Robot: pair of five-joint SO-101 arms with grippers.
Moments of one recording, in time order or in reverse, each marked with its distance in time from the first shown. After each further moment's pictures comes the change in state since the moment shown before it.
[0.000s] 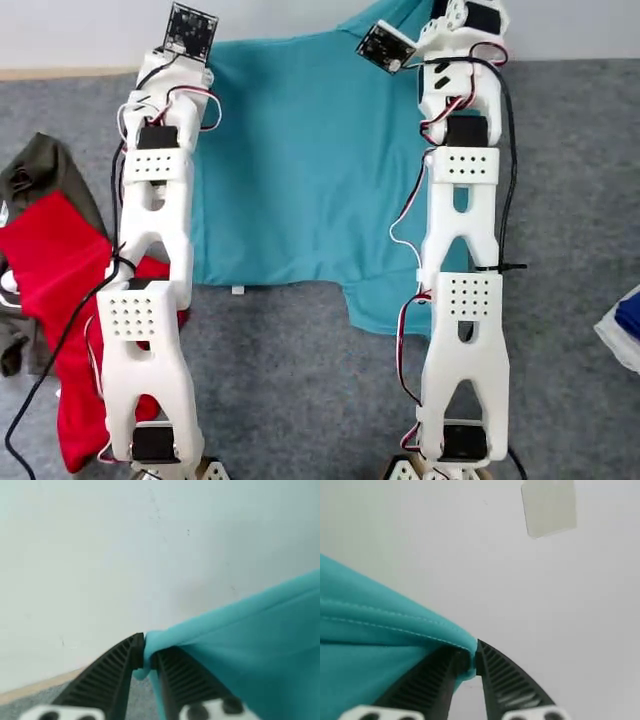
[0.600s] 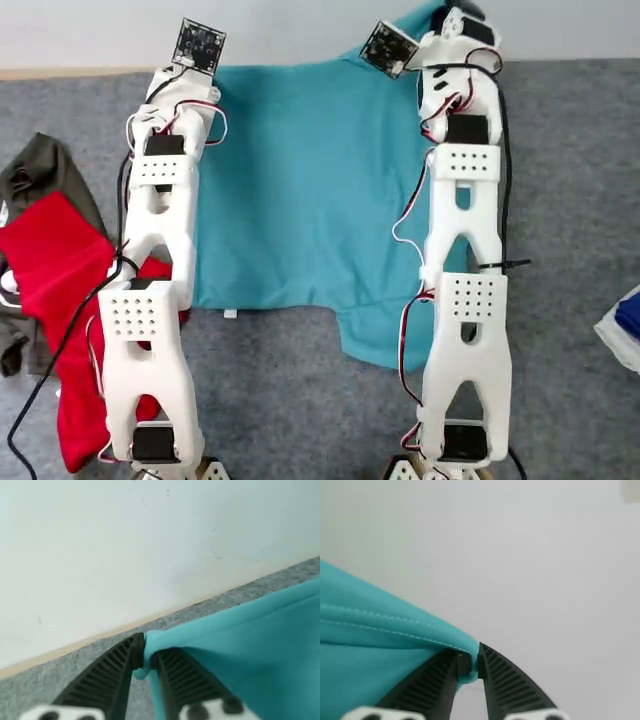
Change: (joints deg) left arm 0.4 0.0 5.4 0.0 0.0; right arm 0.5 -2.0 6.0 8.4 -2.6
